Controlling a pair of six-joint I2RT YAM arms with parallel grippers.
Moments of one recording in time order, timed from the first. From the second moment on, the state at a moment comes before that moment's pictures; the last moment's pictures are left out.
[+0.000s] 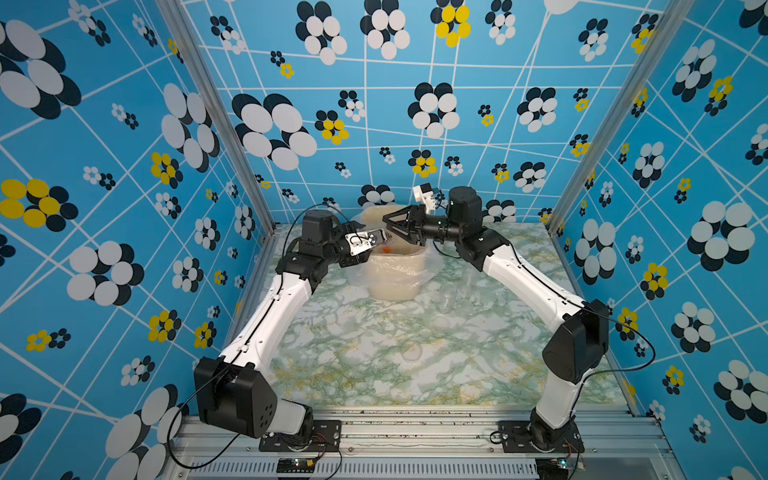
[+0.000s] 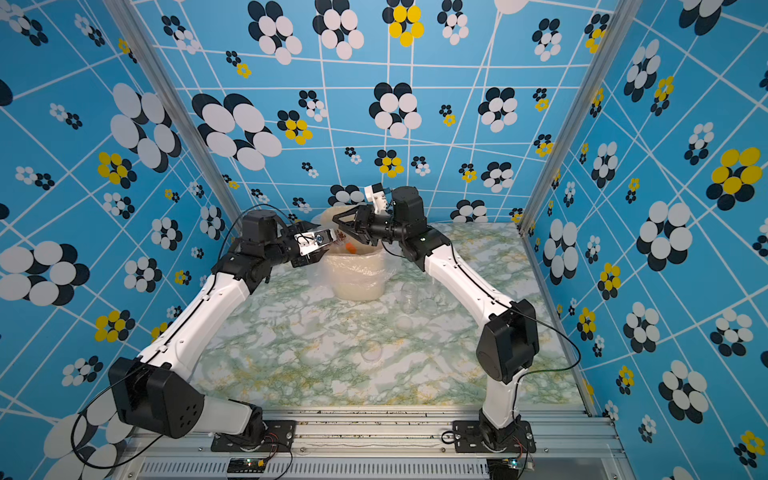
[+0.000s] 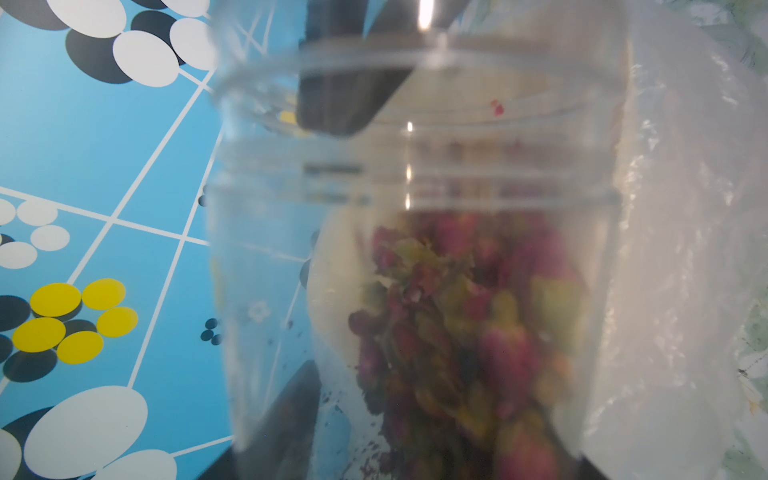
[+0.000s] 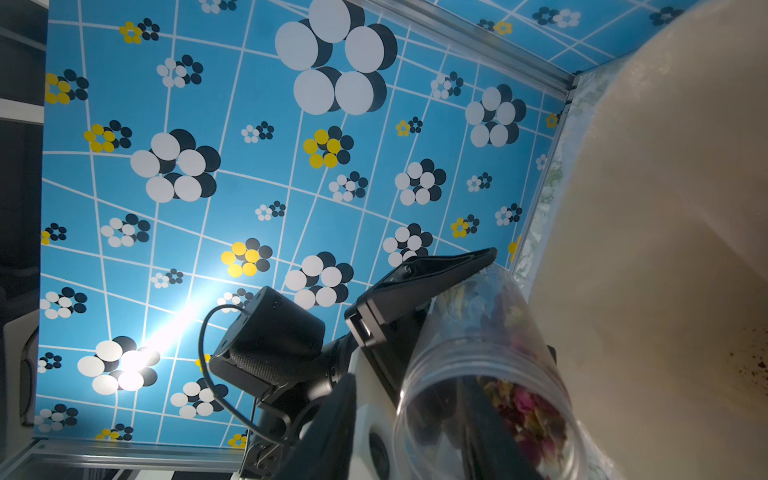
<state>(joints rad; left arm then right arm) -0.24 1.43 1.35 -0.37 0.37 1.08 0.57 1.85 1.79 -0.06 -0.72 1.12</state>
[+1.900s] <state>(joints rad) -0.20 1.30 1.17 -0.04 0.36 0.79 0.55 1.90 1.69 0.20 -0.74 1.28</state>
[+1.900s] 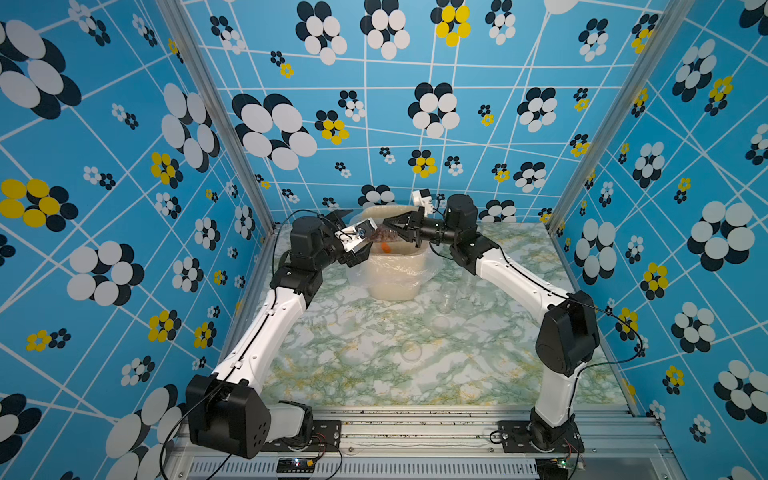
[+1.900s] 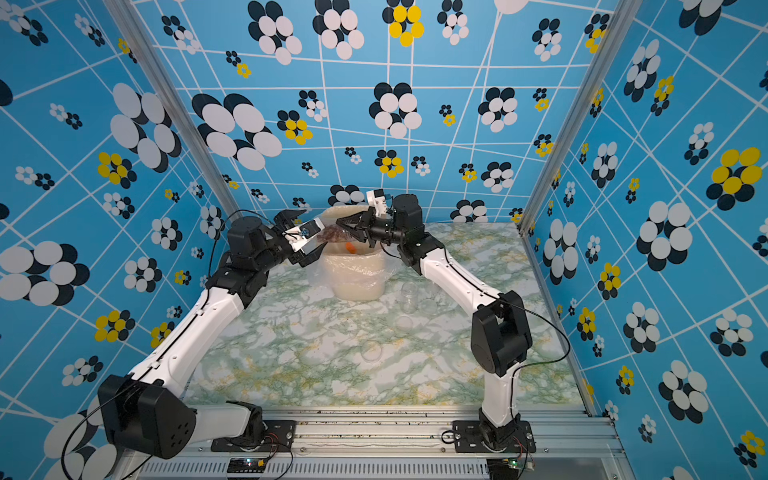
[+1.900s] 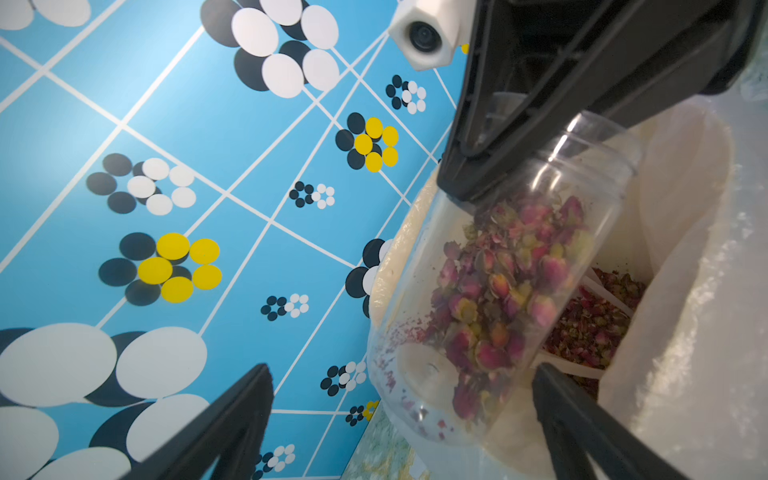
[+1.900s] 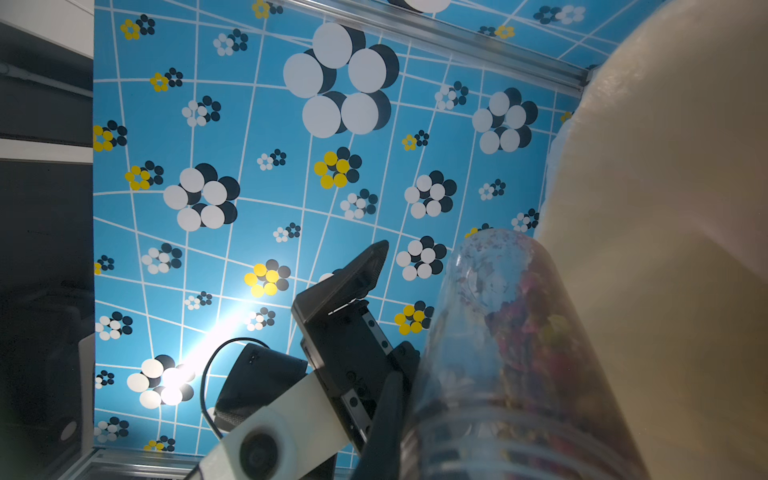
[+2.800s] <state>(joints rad) -0.10 1.28 1.38 -0.34 0.37 -0.72 0.55 1.90 1.66 0.46 -0.67 1.42</state>
